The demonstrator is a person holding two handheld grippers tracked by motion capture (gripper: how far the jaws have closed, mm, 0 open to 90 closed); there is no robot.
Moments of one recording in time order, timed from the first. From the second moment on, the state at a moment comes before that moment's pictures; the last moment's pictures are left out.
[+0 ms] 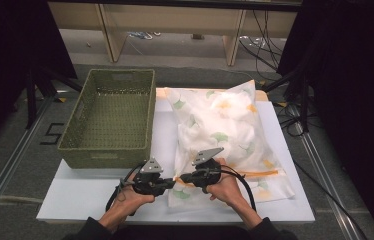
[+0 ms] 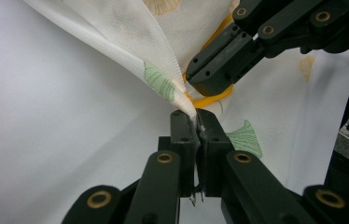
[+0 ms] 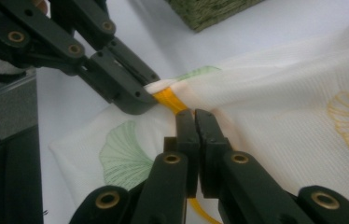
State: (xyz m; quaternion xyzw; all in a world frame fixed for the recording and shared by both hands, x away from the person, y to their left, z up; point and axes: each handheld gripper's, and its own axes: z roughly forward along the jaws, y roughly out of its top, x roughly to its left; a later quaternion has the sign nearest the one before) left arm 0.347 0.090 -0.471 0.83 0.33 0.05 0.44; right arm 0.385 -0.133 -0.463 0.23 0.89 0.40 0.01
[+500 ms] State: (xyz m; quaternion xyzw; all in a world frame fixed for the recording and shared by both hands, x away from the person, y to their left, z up) left arm 0.343 0.091 -0.468 0.83 0.33 0.05 0.45; right arm 0.384 -0.150 -0.463 0.25 0.88 0.40 0.01
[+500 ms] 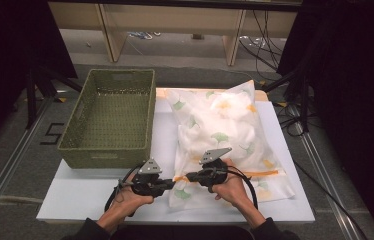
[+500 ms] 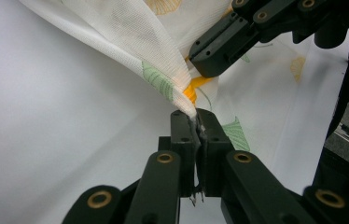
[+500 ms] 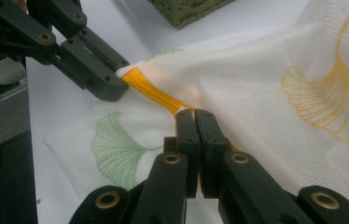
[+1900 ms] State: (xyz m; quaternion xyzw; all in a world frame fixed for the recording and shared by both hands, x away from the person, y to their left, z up) left arm 0.343 0.088 -0.473 0.84 0.33 0.05 0.43; right arm 0.389 -0.140 -0.474 0.27 0.87 0.41 0.02
